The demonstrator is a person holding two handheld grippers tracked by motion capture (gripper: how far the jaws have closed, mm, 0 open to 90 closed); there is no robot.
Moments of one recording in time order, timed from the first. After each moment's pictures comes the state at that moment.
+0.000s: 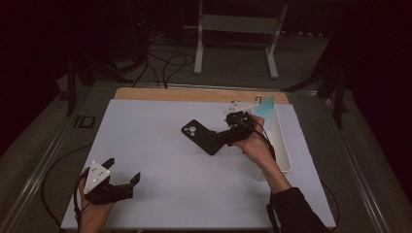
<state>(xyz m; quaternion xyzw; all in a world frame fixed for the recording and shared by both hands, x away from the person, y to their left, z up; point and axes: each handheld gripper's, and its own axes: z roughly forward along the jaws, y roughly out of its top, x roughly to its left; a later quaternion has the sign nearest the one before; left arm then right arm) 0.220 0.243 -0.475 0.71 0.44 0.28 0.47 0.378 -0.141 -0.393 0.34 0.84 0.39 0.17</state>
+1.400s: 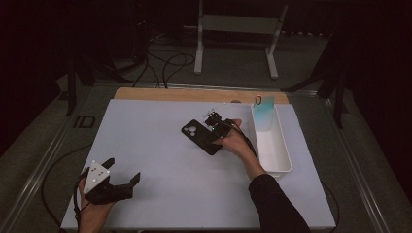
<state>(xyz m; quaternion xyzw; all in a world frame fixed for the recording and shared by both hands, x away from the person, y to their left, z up) 0.221 0.243 -0.475 0.71 0.44 0.28 0.47 0.450 -0.099 -0.486 0.37 0.89 0.25 0.08</state>
